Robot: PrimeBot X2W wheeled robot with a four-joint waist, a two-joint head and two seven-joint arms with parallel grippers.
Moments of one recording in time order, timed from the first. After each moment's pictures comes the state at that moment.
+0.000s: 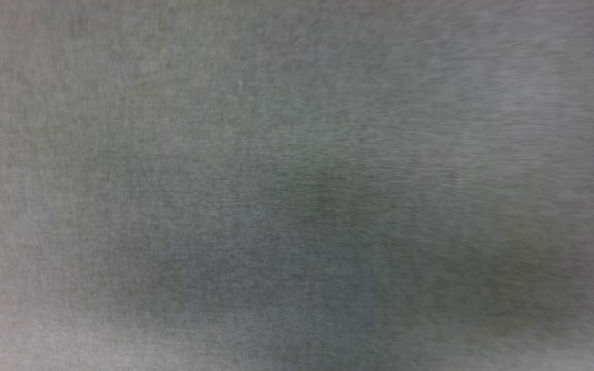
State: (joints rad) left arm -2.12 0.29 -0.44 1.10 -0.58 -0.11 -0.26; right arm -1.87 -0.41 0.24 0.91 0.00 0.13 -0.26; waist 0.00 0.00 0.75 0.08
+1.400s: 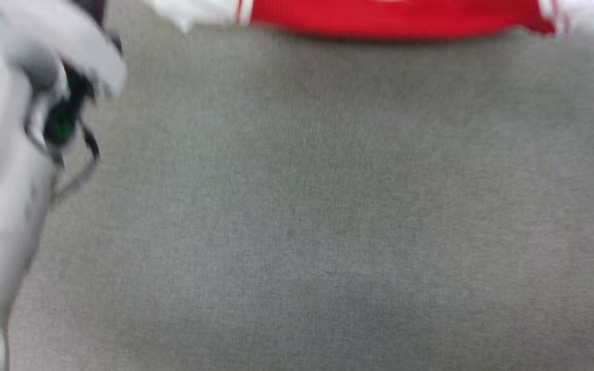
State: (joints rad) left arm -1.17 0.51 -0.58 0.67 -0.86 -0.12 -0.07; right arm -1.04 -0.67 0.63 0.59 0.56 0.13 -0.25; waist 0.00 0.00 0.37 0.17
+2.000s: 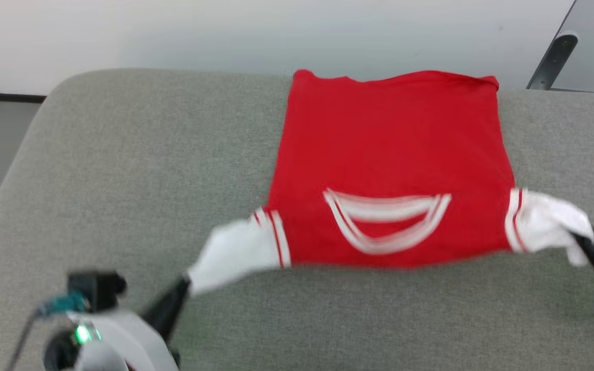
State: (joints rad) left arm -0.19 0.76 -0.61 -0.14 -1.04 0.24 0.04; right arm -0.35 -0.87 0.59 0.22 0.70 0.13 -0.19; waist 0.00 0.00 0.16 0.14
